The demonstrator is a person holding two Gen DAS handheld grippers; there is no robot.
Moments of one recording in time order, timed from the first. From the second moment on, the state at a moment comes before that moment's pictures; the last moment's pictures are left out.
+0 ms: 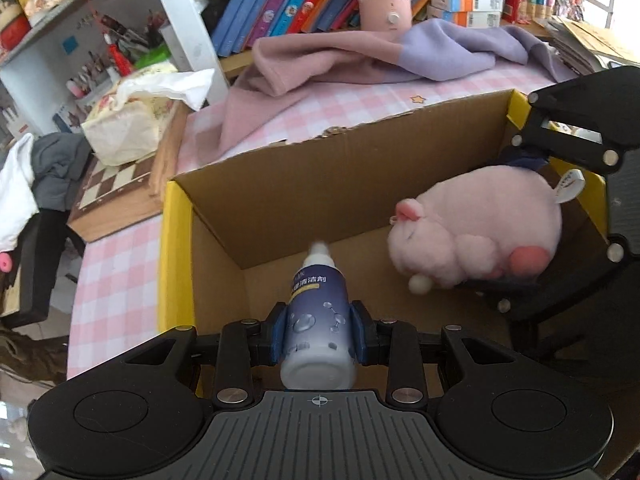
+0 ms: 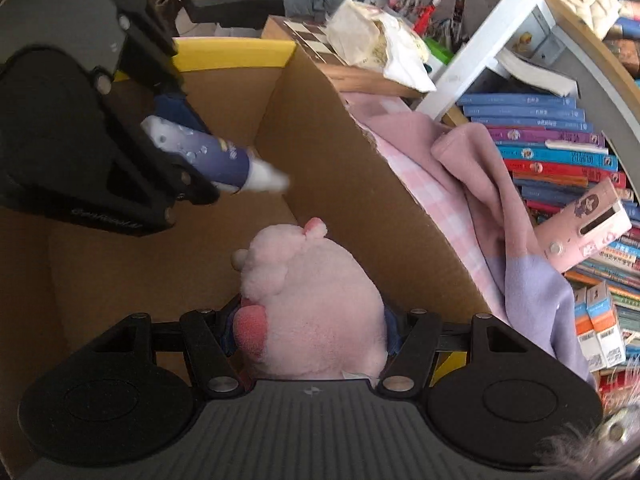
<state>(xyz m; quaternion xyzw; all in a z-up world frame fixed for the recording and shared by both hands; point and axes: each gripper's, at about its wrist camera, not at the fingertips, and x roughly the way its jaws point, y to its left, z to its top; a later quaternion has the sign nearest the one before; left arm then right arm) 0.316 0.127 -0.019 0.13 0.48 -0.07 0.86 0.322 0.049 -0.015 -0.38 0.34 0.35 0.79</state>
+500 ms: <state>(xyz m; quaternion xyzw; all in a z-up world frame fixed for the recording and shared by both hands) 0.309 0.125 -0.023 0.13 0.49 -0.08 0.86 0.312 0.056 -0.011 -0.37 0.32 0.34 0.80</state>
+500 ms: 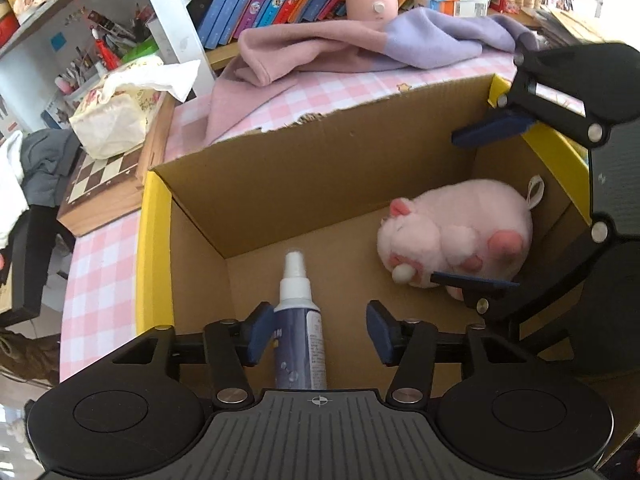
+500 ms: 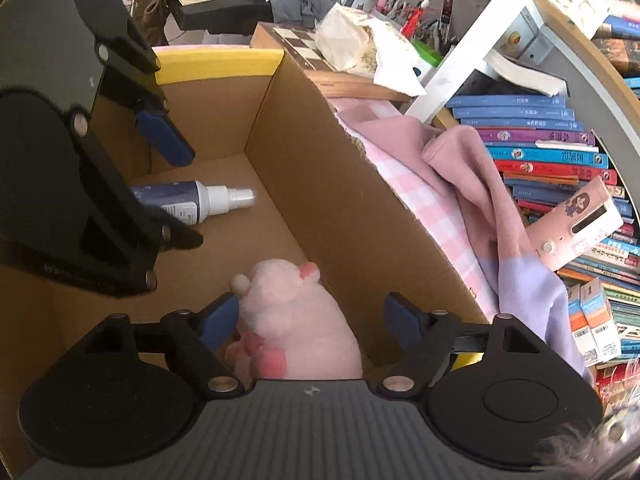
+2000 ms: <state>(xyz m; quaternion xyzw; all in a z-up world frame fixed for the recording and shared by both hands) 0.134 0.114 0.100 0.06 0.24 0.01 0.97 0.173 -0.004 0.092 -0.26 0.16 0.32 0.90</state>
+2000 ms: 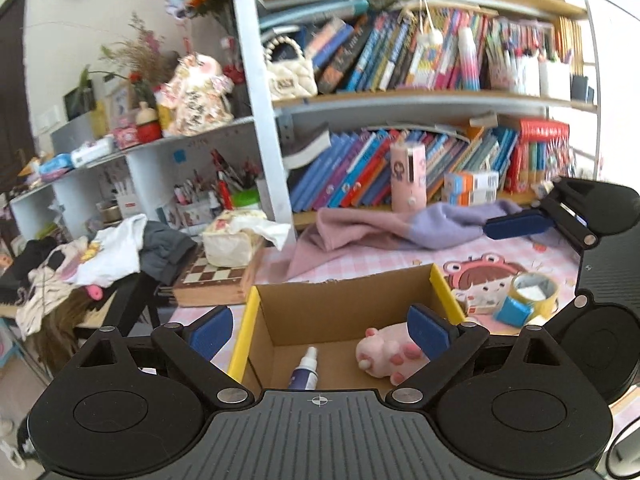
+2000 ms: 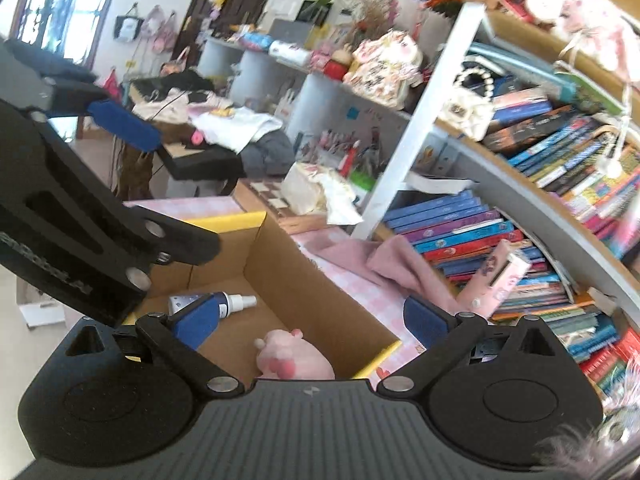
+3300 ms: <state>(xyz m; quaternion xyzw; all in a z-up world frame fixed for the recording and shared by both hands) -0.013 0.088 0.052 0.01 0.26 0.05 0.96 0.018 -0.101 0.056 -0.13 0.19 0.16 0.96</state>
